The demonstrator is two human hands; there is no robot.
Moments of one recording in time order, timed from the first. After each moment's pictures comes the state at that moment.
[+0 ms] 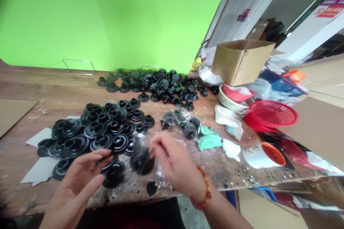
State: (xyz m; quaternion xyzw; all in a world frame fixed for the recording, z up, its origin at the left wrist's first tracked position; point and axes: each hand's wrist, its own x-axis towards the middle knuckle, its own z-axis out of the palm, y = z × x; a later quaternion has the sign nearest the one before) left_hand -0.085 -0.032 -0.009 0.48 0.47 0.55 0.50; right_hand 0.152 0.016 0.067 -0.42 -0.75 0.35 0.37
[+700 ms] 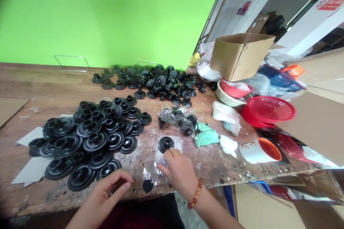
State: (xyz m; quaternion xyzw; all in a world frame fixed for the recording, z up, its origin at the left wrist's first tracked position) left_hand -0.055 -0.039 -0.032 0.60 0.51 0.27 0.56; right_hand 0.190 -0.006 -0.034 -0.56 -0.82 0.09 0.10
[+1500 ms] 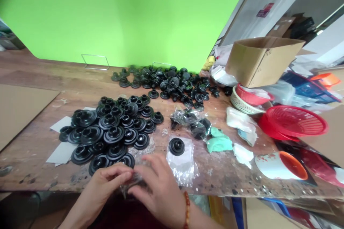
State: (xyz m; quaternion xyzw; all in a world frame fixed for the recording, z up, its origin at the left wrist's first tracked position) left_hand -0.073 -0.039 -0.011 0.42 0.55 0.37 0.62; right_hand 0.115 -0.028 -0.004 -0.37 -0.83 0.27 0.31
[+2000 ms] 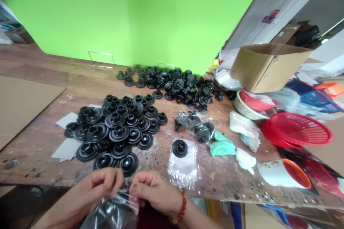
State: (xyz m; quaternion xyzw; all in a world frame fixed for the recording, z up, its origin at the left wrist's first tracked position) left_hand -0.114 -0.048 -0.014 0.41 0.36 0.39 0.74; right_hand 0.089 -0.026 -0.028 -0.27 -0.39 0.85 0.24
